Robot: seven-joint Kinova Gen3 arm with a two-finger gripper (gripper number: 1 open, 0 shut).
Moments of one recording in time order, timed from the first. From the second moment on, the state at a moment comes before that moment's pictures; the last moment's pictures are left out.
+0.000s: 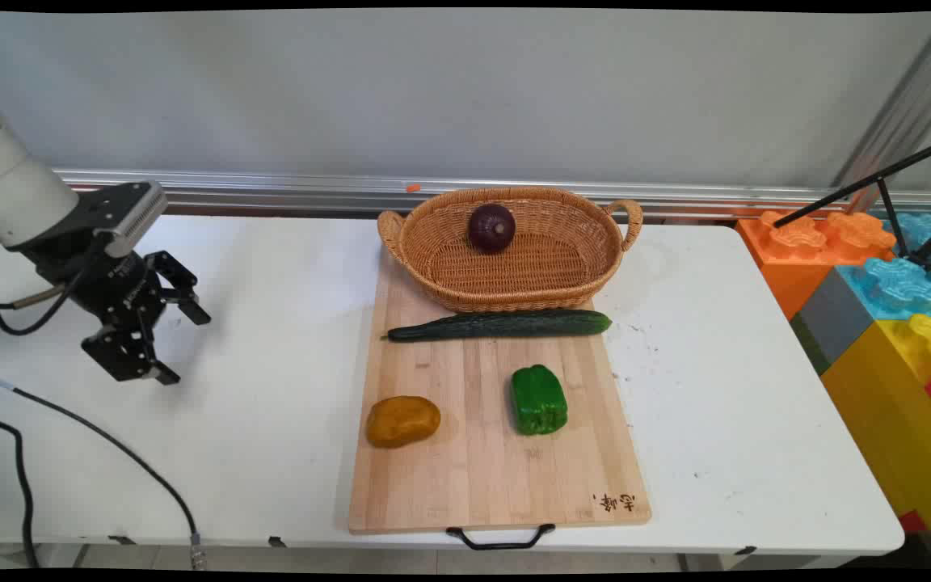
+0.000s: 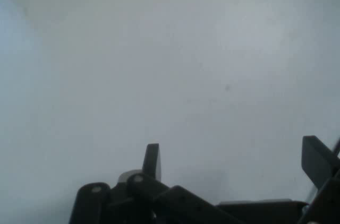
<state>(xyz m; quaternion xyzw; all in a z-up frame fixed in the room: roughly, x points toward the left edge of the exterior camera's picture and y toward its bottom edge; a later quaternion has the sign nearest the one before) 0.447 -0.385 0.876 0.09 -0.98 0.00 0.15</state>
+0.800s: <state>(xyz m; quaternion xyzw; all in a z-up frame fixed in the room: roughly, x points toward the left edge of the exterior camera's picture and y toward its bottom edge) 0.386 -0.399 0.857 0.09 -0.94 -0.02 0.33</state>
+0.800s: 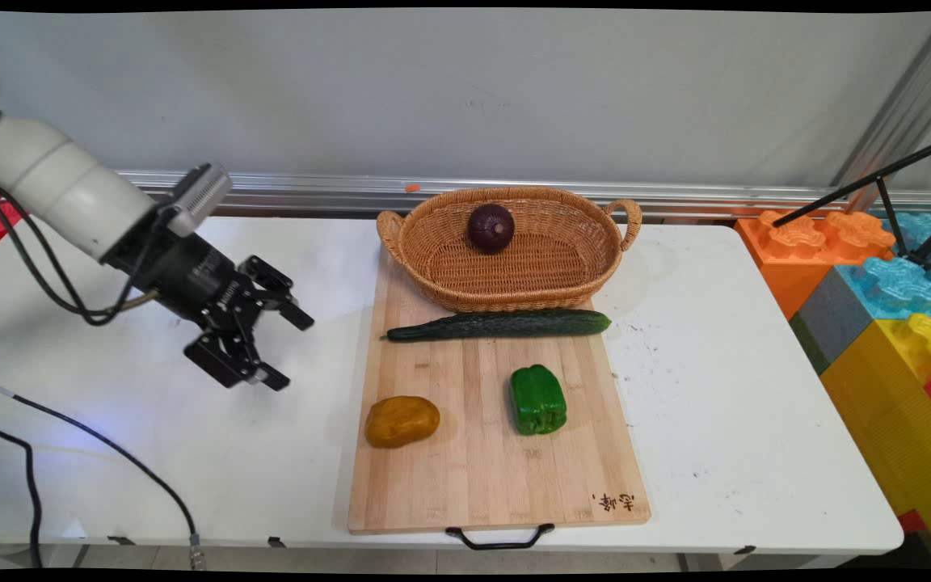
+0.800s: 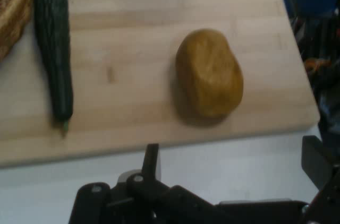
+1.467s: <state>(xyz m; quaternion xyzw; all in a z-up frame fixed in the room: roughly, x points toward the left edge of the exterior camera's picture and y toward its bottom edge) 0.355 -0.399 0.784 0.10 -0.91 -0.04 0.39</state>
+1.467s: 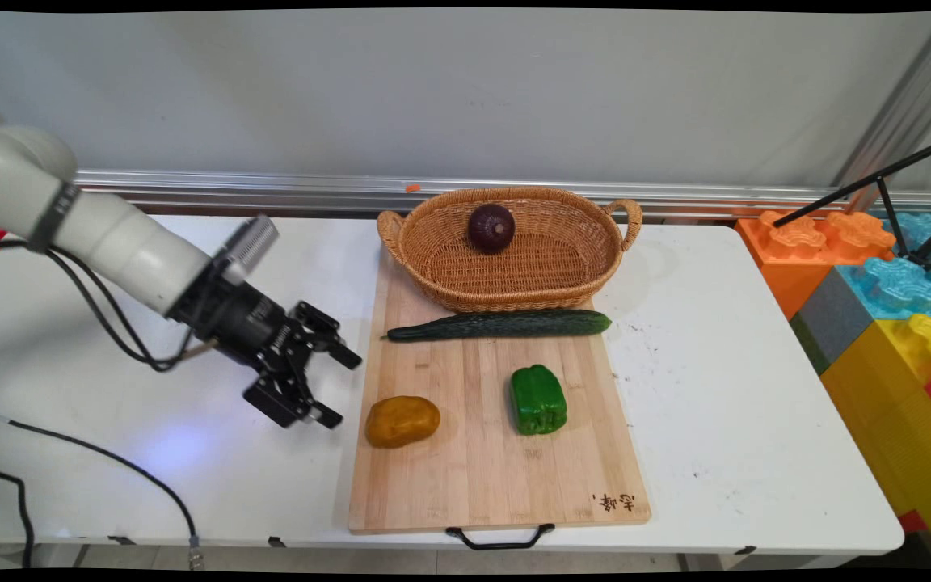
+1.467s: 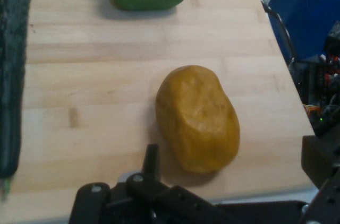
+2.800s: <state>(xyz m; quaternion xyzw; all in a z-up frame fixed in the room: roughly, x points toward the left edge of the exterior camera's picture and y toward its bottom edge) 0.306 -0.413 0.730 0.07 -0.91 -0.02 0.42</state>
